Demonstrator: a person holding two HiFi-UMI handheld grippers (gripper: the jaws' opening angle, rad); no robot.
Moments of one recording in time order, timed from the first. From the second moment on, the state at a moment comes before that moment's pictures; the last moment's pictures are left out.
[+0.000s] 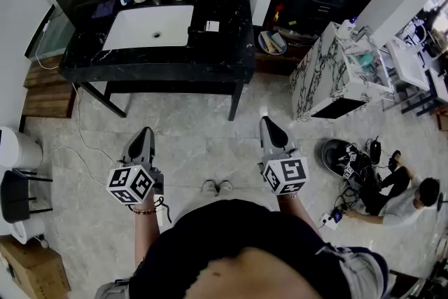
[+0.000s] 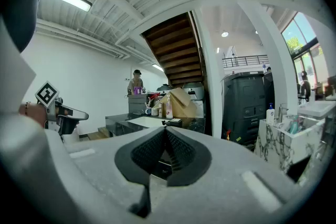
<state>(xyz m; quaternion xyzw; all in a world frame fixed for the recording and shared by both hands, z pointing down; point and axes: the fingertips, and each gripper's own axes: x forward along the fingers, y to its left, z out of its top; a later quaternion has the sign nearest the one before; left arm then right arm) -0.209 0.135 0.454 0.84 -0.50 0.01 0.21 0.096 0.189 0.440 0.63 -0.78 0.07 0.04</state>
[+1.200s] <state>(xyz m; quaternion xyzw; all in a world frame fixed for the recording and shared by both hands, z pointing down) -0.174 0.131 0.470 0.84 -0.49 0.03 0.21 0.106 0.166 0.441 0.59 -0.81 0.06 0.02</state>
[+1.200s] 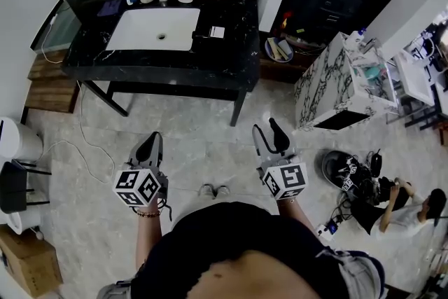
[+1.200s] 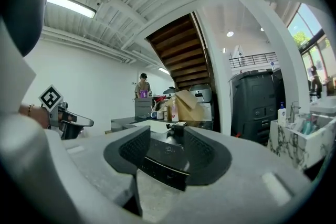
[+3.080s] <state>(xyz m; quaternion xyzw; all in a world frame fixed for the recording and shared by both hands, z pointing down) -0.161 0.006 0.452 0.83 -0.52 -0.09 0.18 0.130 0.033 0.441 0.57 -0.82 0.03 0.00</state>
